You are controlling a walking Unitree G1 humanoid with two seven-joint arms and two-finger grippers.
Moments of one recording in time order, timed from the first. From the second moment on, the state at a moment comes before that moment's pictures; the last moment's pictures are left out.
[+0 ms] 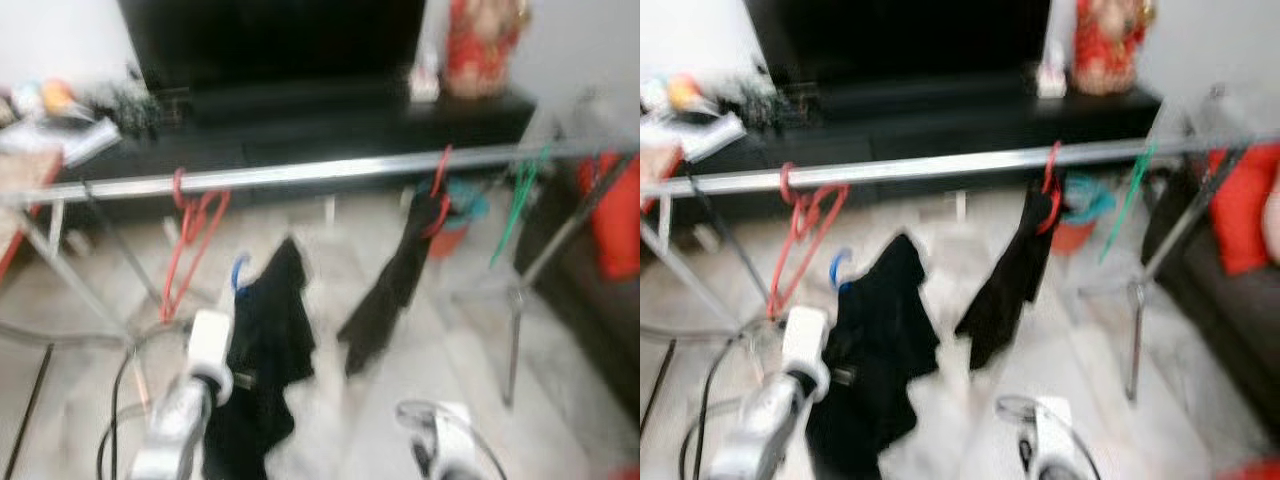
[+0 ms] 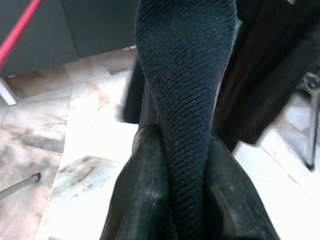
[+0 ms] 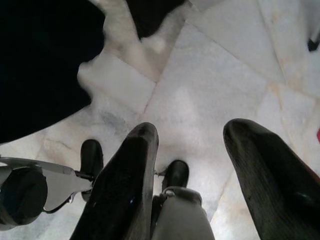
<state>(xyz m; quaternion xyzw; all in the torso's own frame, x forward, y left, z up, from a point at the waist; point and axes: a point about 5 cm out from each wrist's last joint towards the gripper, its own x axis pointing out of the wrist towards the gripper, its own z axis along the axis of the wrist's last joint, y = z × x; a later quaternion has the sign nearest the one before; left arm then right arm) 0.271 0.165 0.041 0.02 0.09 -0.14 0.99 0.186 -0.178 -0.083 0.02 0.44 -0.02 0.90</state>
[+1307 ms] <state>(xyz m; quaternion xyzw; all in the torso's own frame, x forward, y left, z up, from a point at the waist) 0.279 0.150 0.054 0.02 0.08 -0.18 0.98 0.198 -0.179 -0.073 -0.09 0.38 0.07 0.92</state>
